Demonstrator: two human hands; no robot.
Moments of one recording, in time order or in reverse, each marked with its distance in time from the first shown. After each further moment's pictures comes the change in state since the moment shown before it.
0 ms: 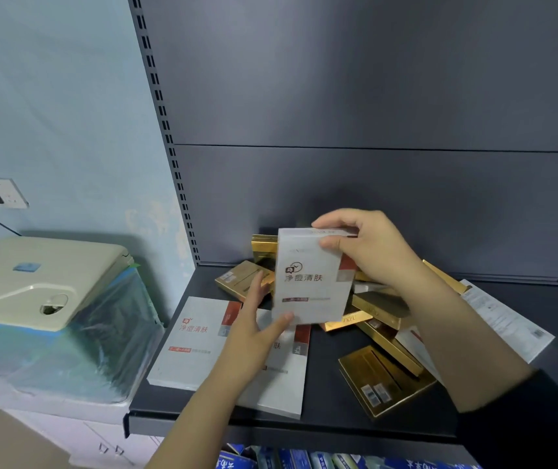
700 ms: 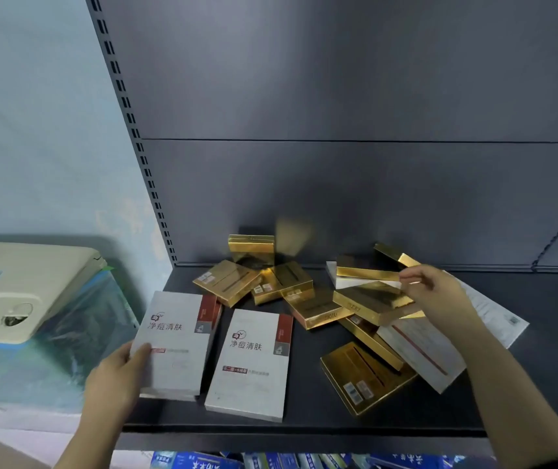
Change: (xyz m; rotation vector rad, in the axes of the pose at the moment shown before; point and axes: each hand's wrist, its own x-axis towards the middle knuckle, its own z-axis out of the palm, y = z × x) left_hand -0.029 -0.056 -0.100 0.484 0.430 -0.495; right_hand -0.063 0.136 -0.046 -0.038 0.287 0.507
